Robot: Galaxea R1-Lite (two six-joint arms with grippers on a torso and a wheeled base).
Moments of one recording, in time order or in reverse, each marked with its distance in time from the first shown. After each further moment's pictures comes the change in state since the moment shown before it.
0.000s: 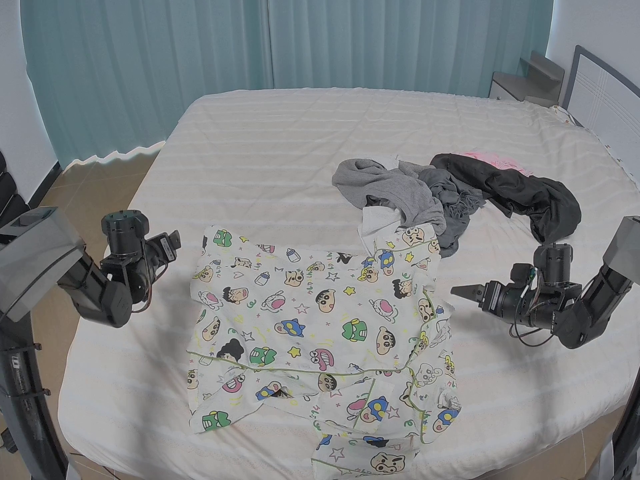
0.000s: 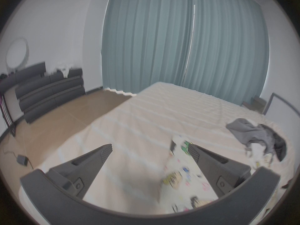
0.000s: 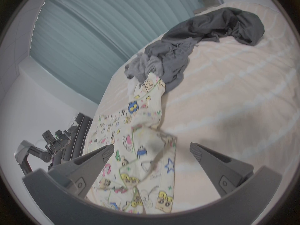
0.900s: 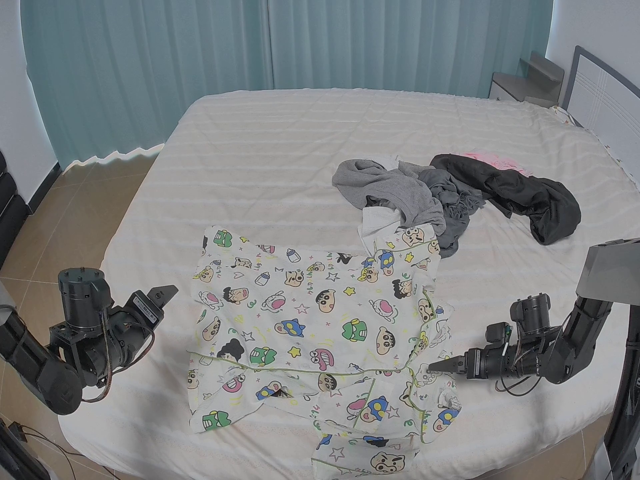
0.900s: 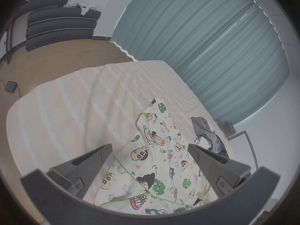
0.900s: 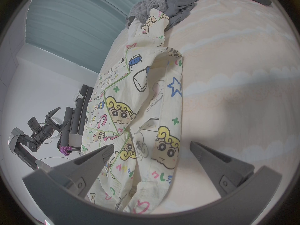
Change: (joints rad) left arm -0.126 -0.442 0.663 -0.043 -0.201 -0.578; right arm 0.064 0.133 0.170 0.013 0.152 -0.144
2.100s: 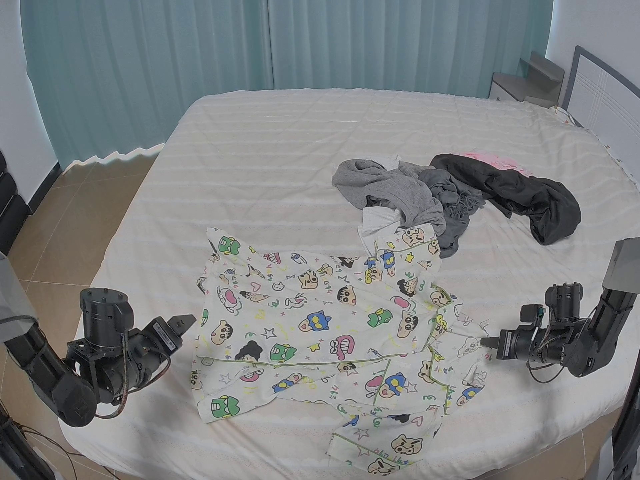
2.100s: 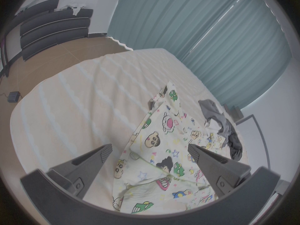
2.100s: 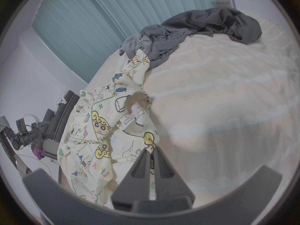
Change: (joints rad) left arm -0.070 0.073 0.043 -0.007 0.029 0.054; right arm -0.162 -0.069 0.063 -0.131 -0.133 -0.160
